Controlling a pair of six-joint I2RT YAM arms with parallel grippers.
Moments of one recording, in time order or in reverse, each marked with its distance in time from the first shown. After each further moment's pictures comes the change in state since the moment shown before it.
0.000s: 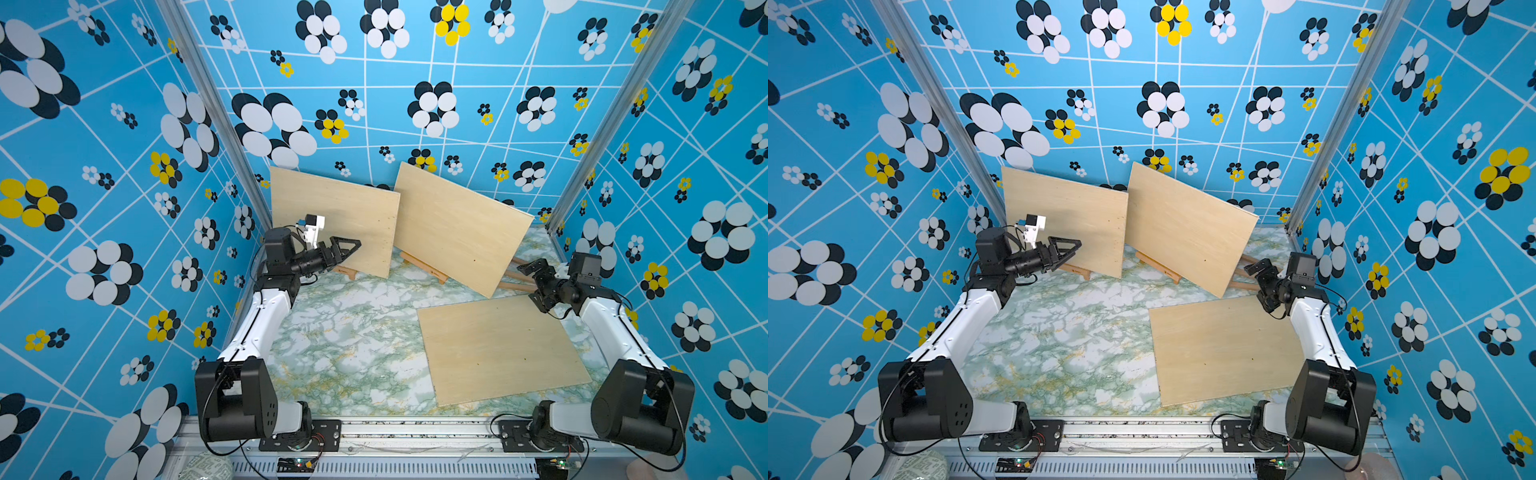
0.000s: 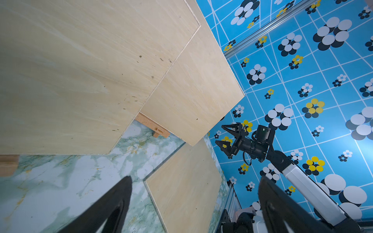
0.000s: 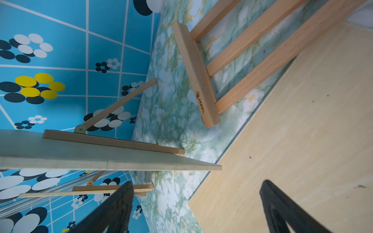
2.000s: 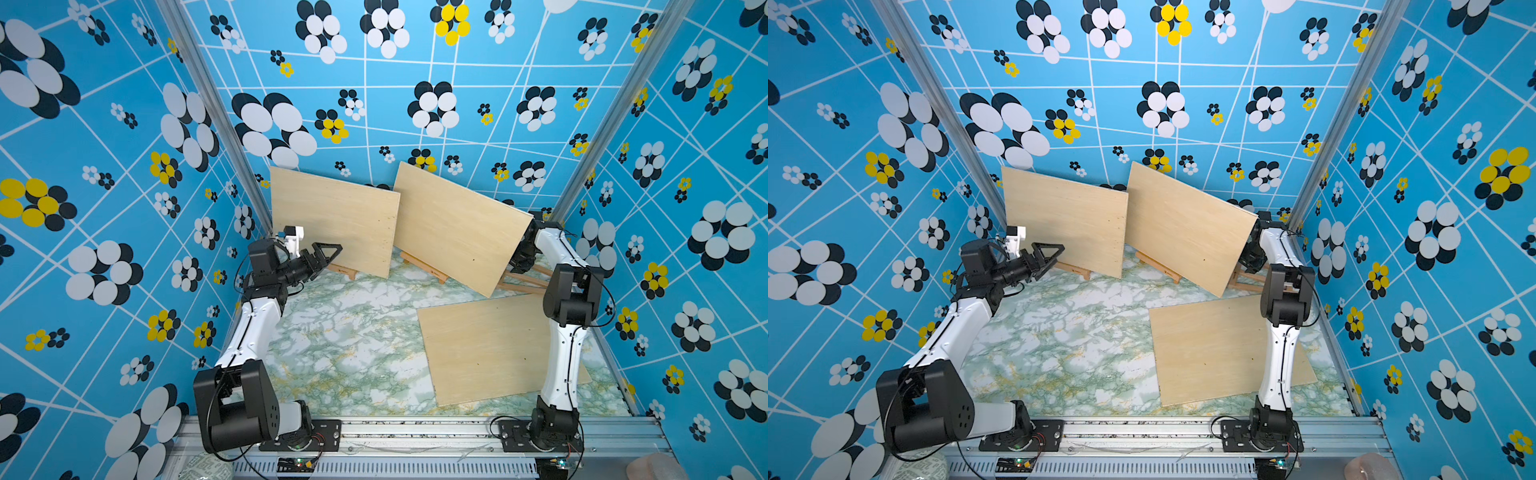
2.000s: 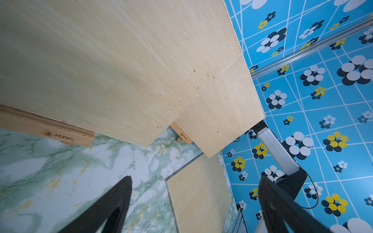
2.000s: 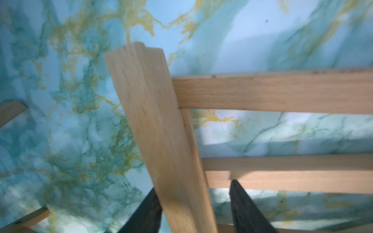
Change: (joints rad) left arm 0.135 -0.027 -0.096 0.006 -0.053 -0.024; right arm 0.129 1.005 1.109 -0.587 0.276 -0.356
